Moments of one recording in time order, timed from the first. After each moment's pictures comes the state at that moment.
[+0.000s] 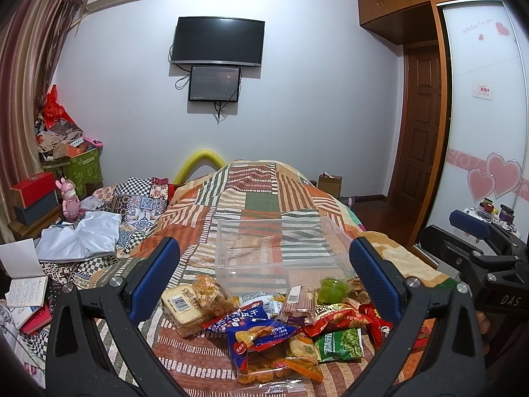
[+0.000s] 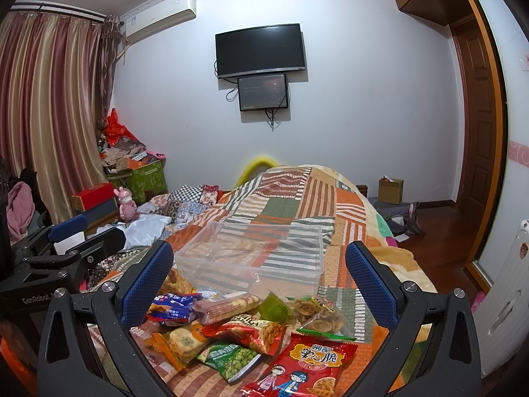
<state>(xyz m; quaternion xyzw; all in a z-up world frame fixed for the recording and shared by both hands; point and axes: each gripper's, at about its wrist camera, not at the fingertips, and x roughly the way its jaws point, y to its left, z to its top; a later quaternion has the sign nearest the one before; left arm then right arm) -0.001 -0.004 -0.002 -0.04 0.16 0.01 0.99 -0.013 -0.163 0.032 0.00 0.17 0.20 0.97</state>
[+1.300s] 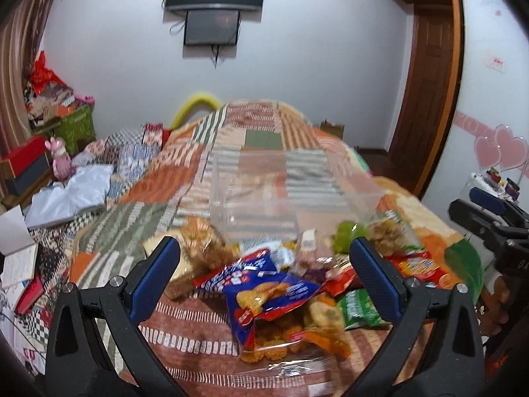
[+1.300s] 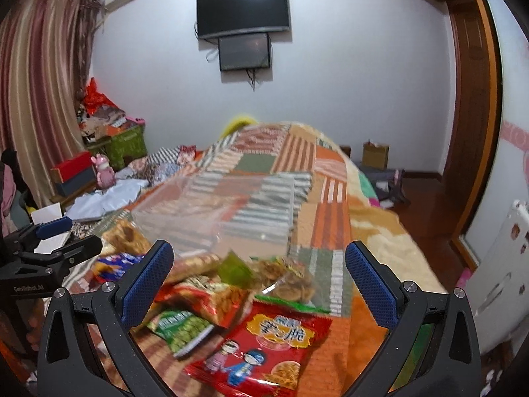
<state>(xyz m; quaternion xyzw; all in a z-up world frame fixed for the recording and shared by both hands) 0.041 0.005 -0.063 -0.05 0.29 0.00 0.96 0.021 -0.187 -0.012 -0.01 0.26 0.16 0.95</state>
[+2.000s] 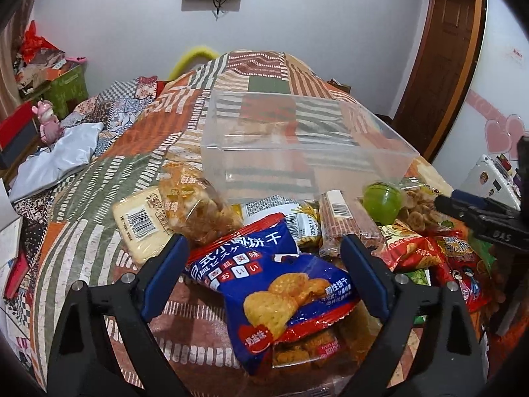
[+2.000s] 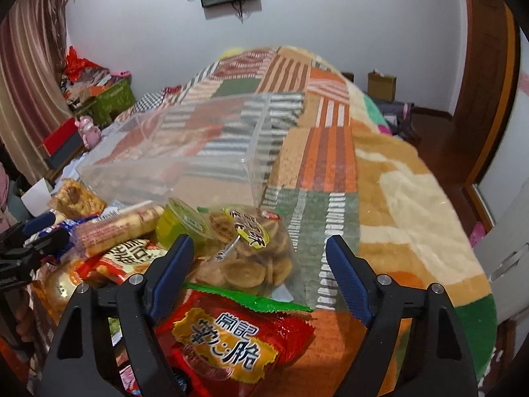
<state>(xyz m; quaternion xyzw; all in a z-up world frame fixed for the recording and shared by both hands) 0.088 0.015 -0.113 -0.07 0.37 -0.01 0.92 0.090 -0.212 -0.073 -0.01 0.40 0.17 0.90</state>
